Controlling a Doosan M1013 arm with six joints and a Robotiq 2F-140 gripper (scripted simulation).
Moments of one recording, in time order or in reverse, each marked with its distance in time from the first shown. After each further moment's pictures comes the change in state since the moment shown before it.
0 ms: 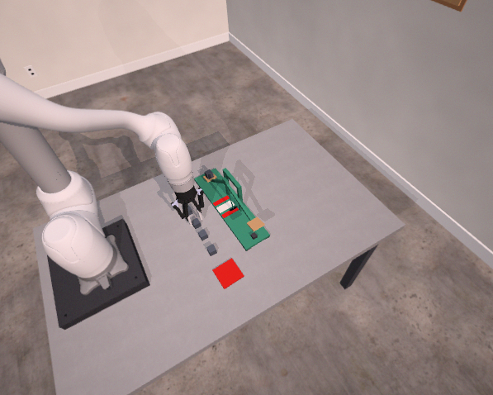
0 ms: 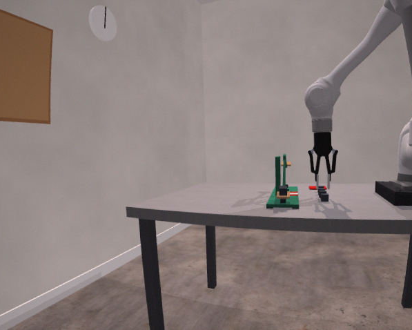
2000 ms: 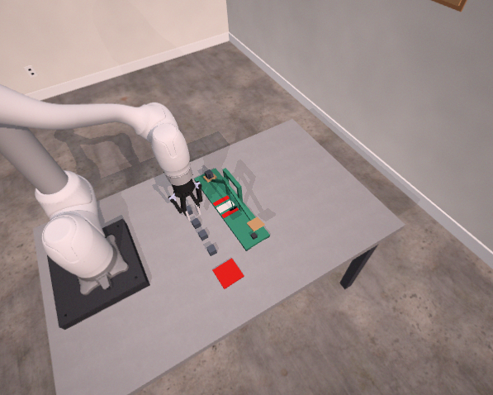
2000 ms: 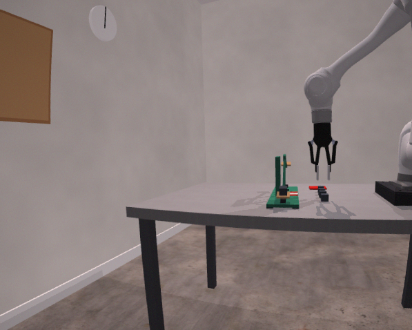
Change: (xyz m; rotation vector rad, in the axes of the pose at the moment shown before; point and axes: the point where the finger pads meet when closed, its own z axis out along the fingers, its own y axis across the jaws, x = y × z) arm 0.000 0.000 -0.040 0.000 0.000 0.000
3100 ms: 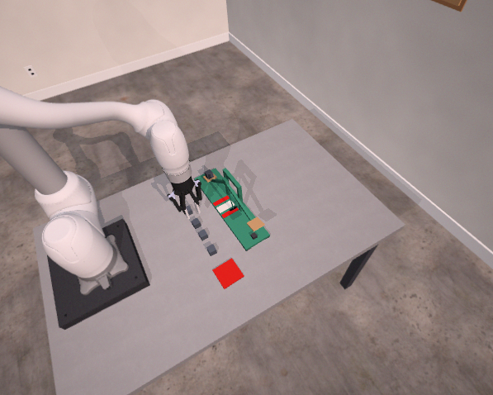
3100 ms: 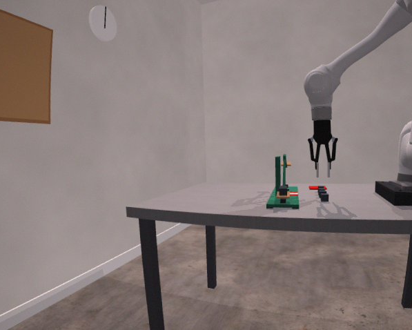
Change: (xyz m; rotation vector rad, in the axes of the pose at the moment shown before) arm 0.000 0.000 -0.012 0.000 0.000 0.000
